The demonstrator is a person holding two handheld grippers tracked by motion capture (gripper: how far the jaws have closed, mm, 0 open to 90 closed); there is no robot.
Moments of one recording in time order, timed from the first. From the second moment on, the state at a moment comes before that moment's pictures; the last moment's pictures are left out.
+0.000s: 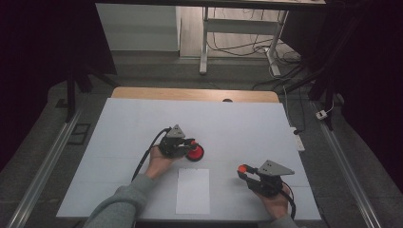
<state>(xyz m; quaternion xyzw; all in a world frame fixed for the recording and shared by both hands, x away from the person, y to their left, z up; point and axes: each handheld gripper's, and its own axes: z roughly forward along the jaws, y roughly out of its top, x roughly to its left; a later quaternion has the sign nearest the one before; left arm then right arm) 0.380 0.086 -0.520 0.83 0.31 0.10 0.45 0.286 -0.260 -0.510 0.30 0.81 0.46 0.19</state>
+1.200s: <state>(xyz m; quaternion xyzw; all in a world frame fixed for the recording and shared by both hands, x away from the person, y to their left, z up) 0.376 0.083 -0.536 0.83 0.30 0.12 0.45 0.285 -0.260 -0.509 0.30 0.81 0.46 0.19</state>
